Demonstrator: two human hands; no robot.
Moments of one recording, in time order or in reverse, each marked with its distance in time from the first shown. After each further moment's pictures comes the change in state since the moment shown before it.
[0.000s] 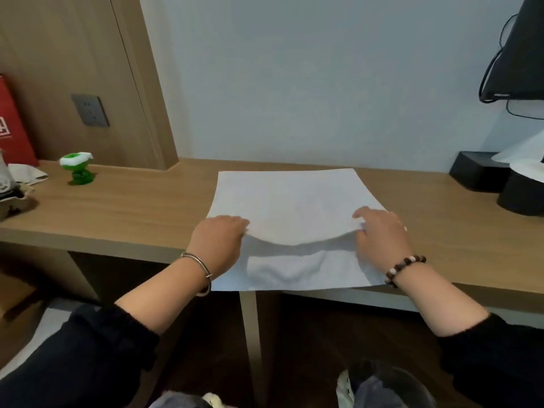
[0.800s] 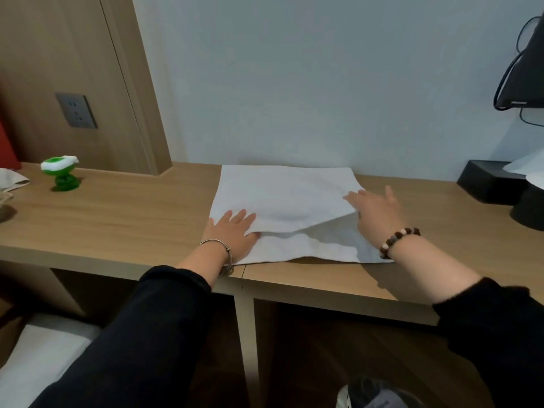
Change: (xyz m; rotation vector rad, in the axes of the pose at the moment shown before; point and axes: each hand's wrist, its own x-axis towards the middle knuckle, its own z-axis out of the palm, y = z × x) left_hand 0.081 -0.034 0.074 -0.034 -0.426 -0.164; right_hand 0.085 0.001 0.009 -0.344 -0.082 -0.106
